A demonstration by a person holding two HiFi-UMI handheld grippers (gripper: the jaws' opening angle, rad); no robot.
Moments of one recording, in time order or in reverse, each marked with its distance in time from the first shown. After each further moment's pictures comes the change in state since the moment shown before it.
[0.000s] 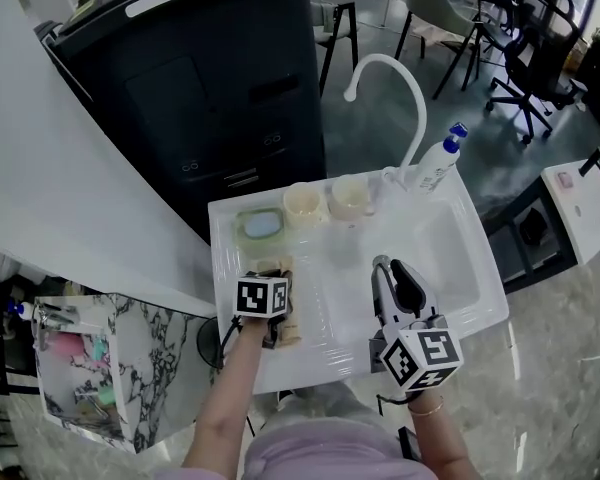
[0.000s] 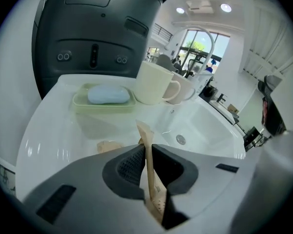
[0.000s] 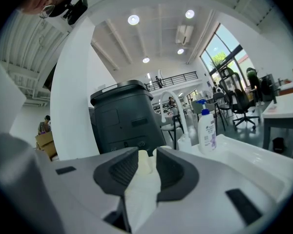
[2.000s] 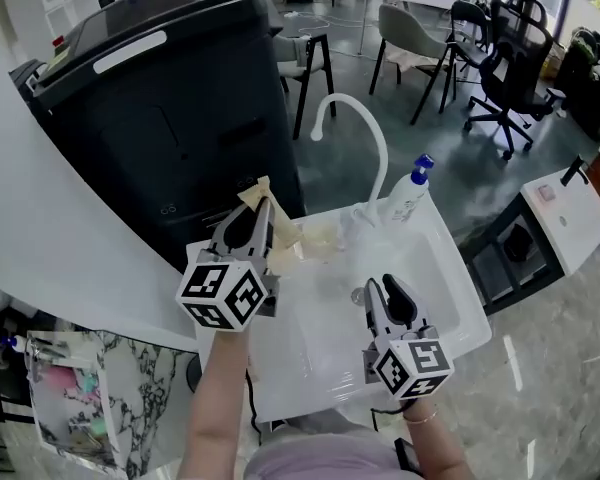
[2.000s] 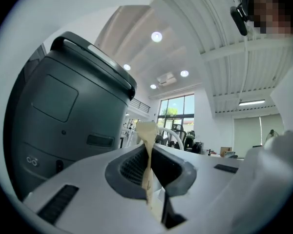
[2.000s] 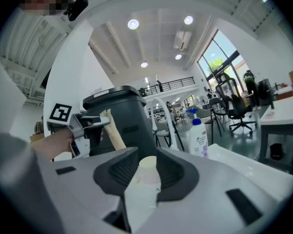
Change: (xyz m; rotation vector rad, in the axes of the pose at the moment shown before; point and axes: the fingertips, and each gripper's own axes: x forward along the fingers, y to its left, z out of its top) left arm -0.158 -0.111 0.264 0.150 -0.913 -0.153; right arm 0.005 -0.048 0.031 -0.013 -0.056 -0.043
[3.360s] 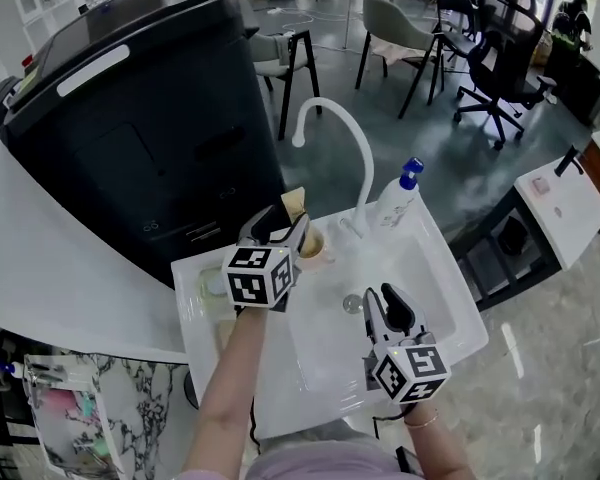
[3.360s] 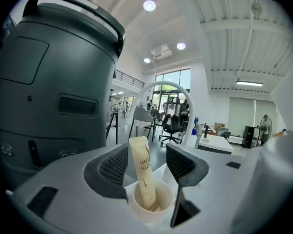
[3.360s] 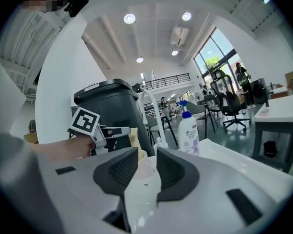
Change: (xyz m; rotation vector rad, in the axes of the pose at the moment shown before) left arm 0.093 0.000 -0.118 0.078 0.317 -0.051; right arm 0.018 -0.034 -0.023 0.015 0.059 -0.061
